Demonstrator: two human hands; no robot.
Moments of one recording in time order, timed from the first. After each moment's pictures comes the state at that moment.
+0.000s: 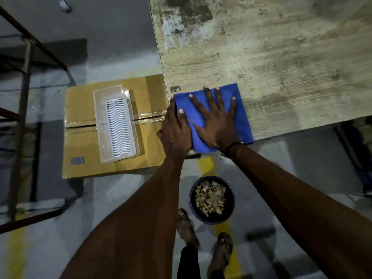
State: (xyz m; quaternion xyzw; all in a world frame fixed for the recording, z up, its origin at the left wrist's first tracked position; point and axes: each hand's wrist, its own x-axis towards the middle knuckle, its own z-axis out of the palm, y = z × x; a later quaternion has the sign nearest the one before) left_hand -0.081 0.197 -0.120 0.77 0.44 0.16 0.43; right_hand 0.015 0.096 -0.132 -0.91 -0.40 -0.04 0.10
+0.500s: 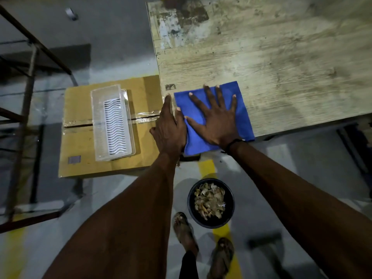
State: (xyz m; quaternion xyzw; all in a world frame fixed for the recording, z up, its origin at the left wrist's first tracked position) left_hand -0.082 0.192 -0.113 0.81 0.44 0.13 0.37; right_hand 0.023 0.082 -0.133 -0.91 -0.40 -0.02 0.12
